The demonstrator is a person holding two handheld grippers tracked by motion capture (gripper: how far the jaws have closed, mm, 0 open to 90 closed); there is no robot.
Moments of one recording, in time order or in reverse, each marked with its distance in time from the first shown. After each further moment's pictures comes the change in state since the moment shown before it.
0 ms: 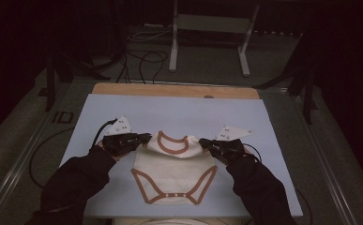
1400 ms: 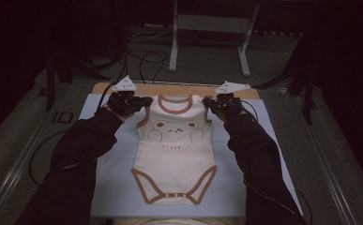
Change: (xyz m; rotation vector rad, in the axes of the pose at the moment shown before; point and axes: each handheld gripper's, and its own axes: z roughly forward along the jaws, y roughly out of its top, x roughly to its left) left arm 0.076 0.070 0.020 0.008 0.106 -0.034; right arm -0.086 0.072 0.031 0.006 -0.154 0.028
